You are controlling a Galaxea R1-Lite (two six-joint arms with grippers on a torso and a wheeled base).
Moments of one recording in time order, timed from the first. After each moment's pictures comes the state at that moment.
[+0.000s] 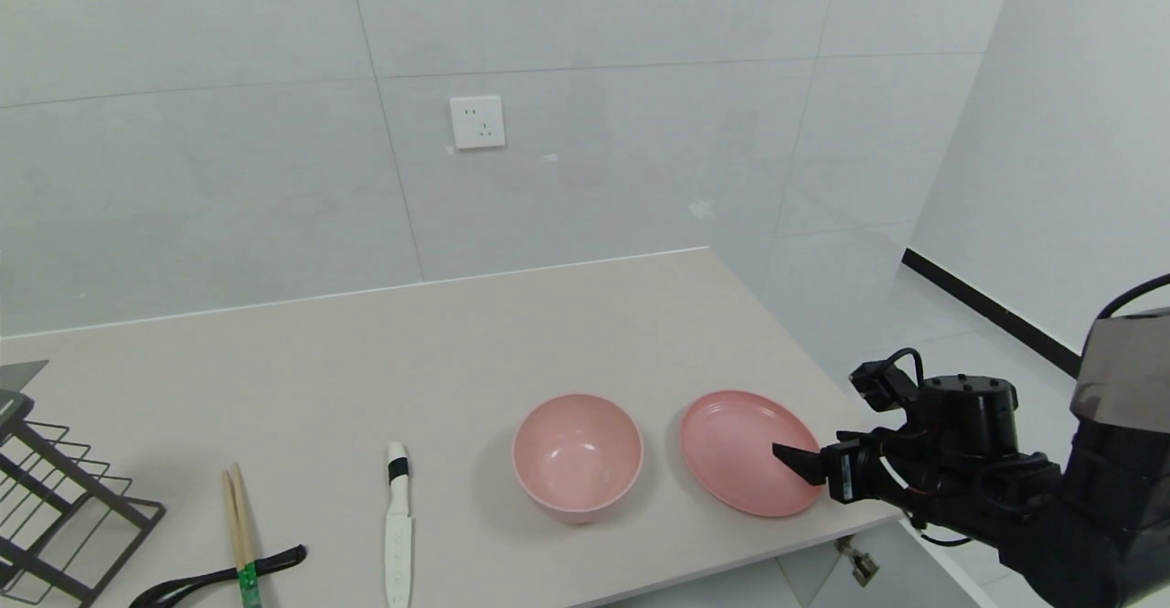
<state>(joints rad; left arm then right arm) 0.00 0.00 0.00 0.00 -0.05 0.04 0.22 2.18 -0.31 -1.23 0.16 0.08</state>
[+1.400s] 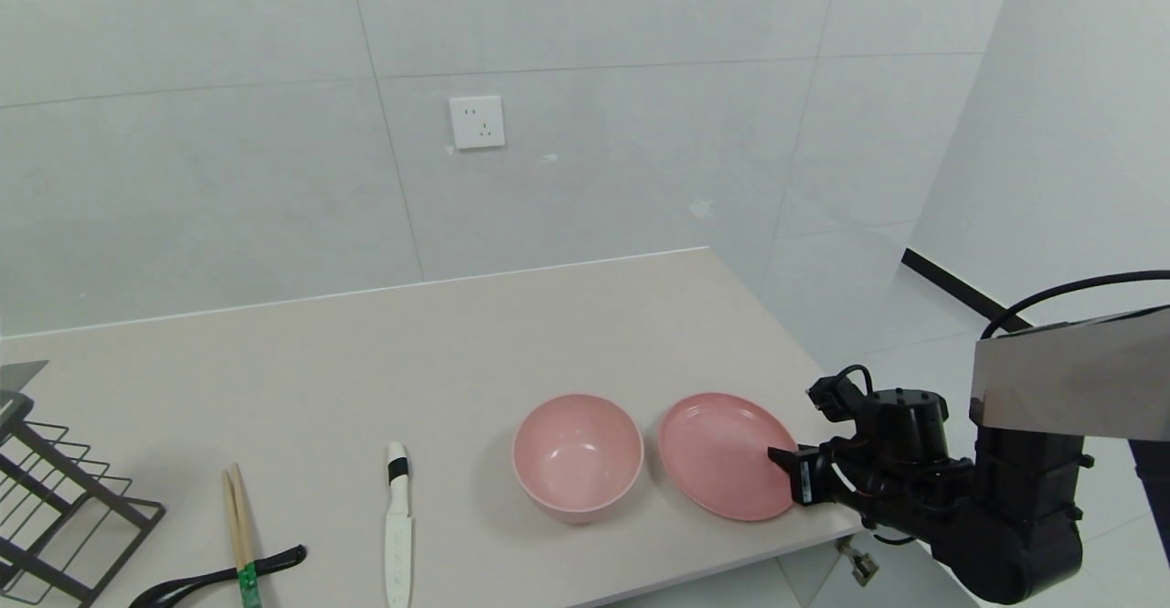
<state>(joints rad) 0.00 0.00 0.00 0.00 -0.05 0.03 0.26 2.39 -0.42 -1.31 0.12 0.10</state>
